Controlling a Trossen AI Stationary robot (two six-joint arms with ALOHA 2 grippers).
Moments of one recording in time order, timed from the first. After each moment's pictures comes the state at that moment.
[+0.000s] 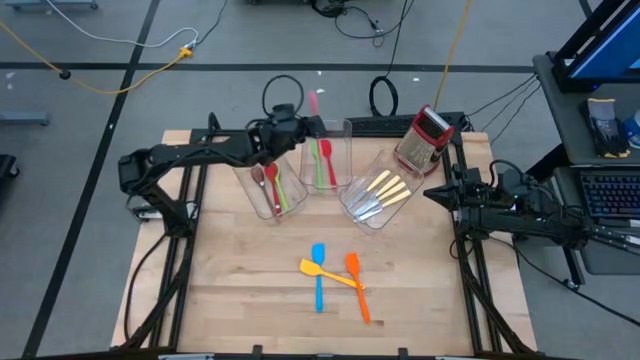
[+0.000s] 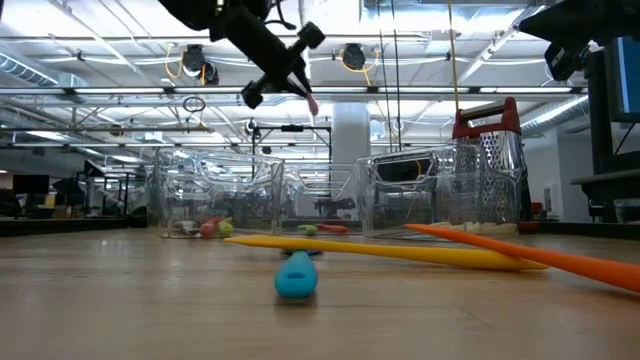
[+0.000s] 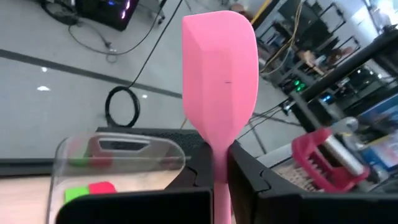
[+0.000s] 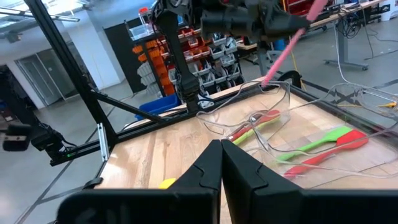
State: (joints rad) left arm 0.36 1.60 1.24 0.07 -0.50 -0.86; right arm -0.16 0.09 0.47 -0.42 -0.08 0.33
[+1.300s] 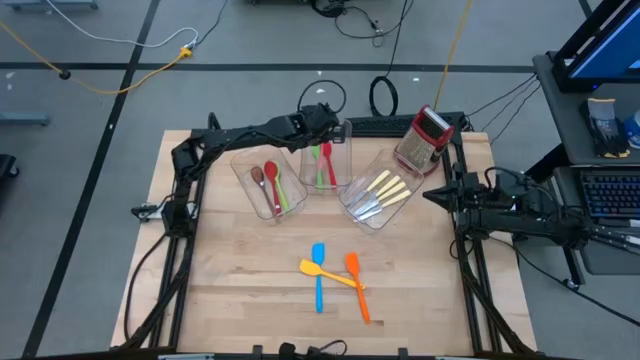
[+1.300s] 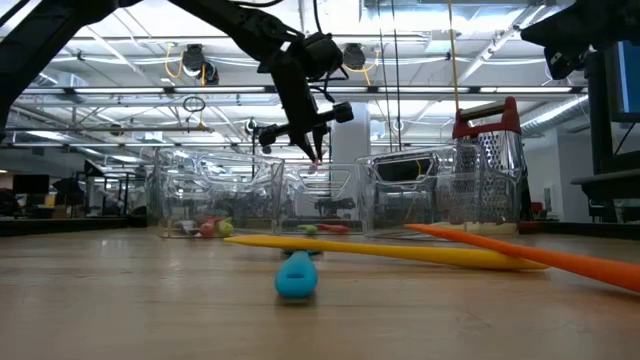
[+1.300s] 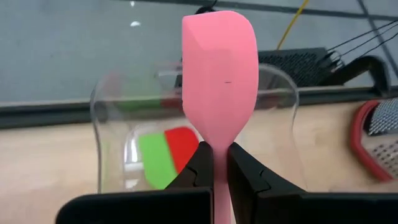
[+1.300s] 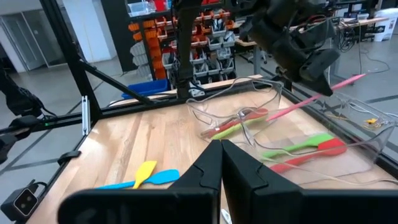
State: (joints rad) left arm 0.44 2.04 1.72 -0.57 -0.41 -0.90; right arm -0.16 0.09 0.47 -0.47 -0.08 0.16
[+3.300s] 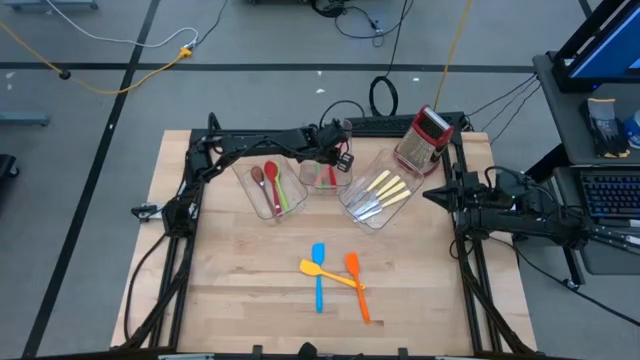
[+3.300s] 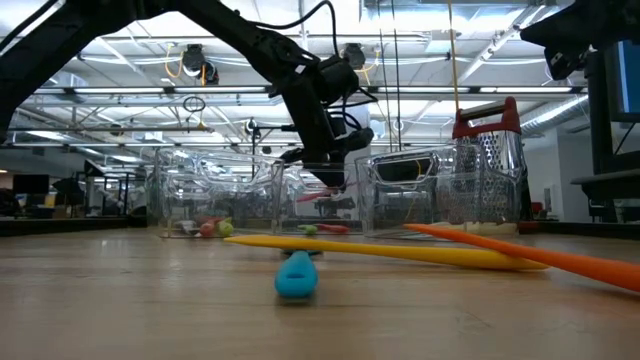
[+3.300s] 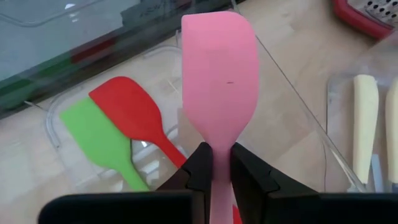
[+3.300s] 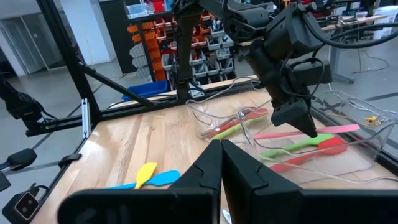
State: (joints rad) left arm 0.40 2.15 1.72 -0.52 -0.20 -0.56; right arm -0.16 0.09 0.47 -0.47 -0.08 0.18
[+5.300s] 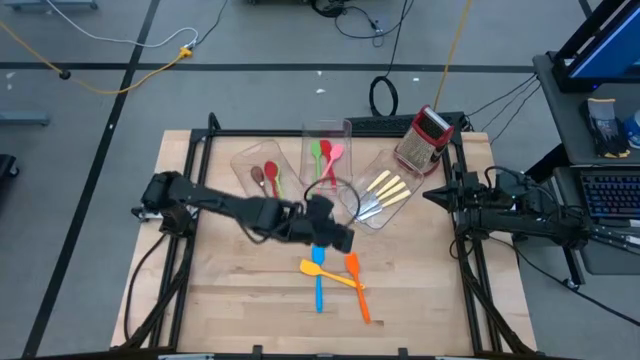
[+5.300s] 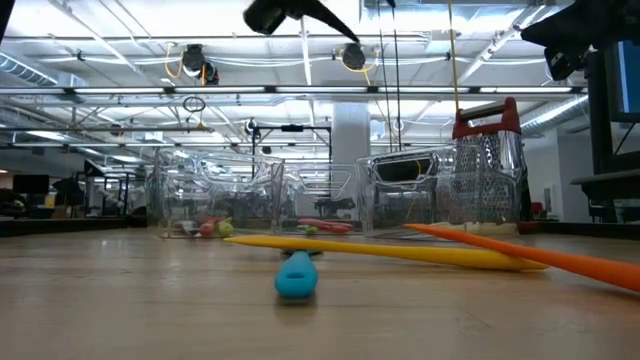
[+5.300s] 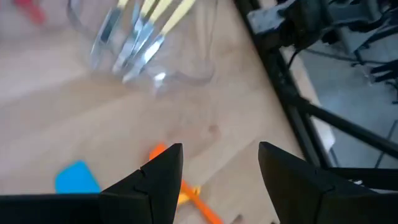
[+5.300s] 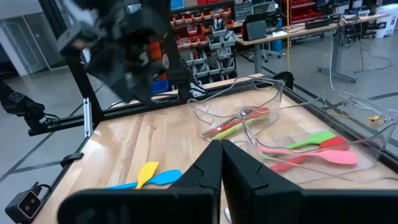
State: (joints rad) left arm -0.23 1.84 1.72 -0.66 -0.34 -1.27; right arm -0.16 0.09 0.47 -0.47 -0.08 0.18
